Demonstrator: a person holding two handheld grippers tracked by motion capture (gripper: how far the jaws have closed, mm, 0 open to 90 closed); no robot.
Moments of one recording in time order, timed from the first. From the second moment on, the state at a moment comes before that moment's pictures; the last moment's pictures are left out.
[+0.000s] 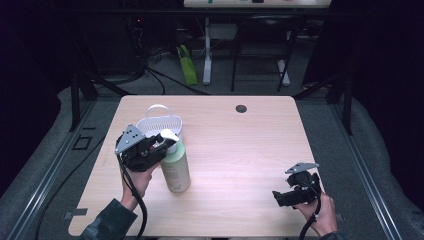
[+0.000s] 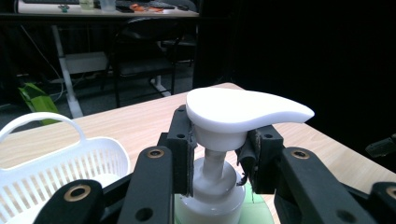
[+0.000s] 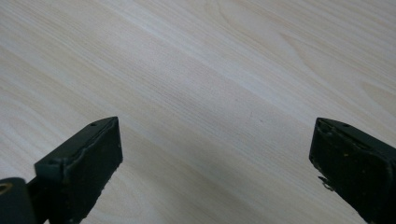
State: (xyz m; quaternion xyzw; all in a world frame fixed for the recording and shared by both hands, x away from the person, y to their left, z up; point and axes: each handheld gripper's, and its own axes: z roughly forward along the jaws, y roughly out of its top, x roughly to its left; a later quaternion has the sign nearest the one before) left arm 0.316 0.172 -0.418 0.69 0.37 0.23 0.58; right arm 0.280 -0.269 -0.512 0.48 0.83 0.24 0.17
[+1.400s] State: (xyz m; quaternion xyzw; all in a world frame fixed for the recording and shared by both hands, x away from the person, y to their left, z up) left arm 0.312 0.191 -0.375 0.71 0.36 0.24 0.56; right arm 0.284 -0.269 -0.519 0.47 0.84 0.21 0.16
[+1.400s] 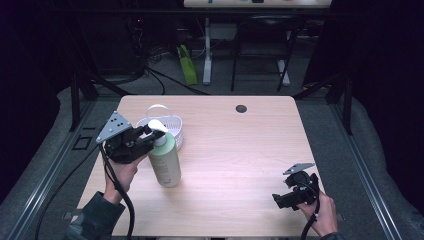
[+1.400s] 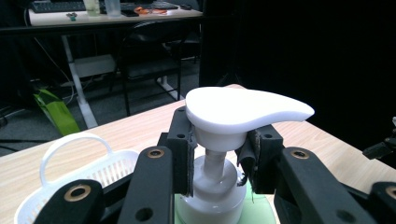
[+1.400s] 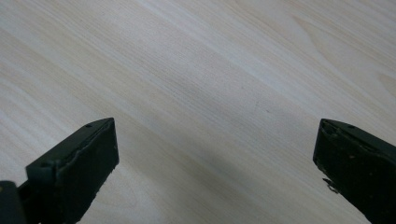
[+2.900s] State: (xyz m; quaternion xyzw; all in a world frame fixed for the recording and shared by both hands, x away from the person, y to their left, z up) left arm 0.324 0.207 -0.340 0.69 0.36 0.26 0.57; right arm 0.282 -0.270 -0.521 0.47 0.84 0.21 0.16
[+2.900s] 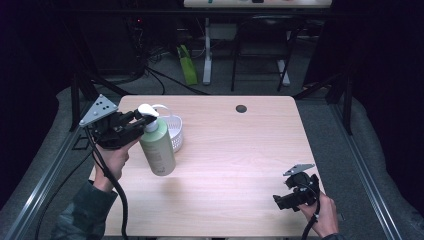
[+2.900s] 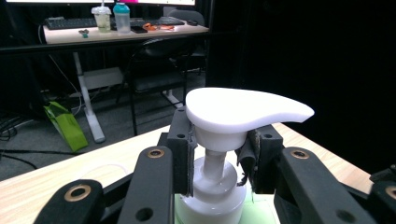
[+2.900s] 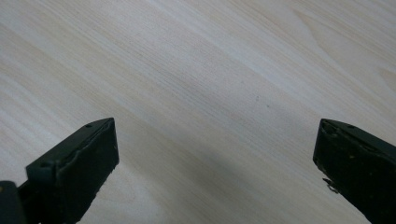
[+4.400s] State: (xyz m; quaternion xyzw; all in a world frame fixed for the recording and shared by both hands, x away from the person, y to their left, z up) left arm 0.349 0.227 -0.304 0.65 0.38 0.28 0.60; right arm 0.284 -0.269 -0.523 0.46 0.85 0.20 0.15
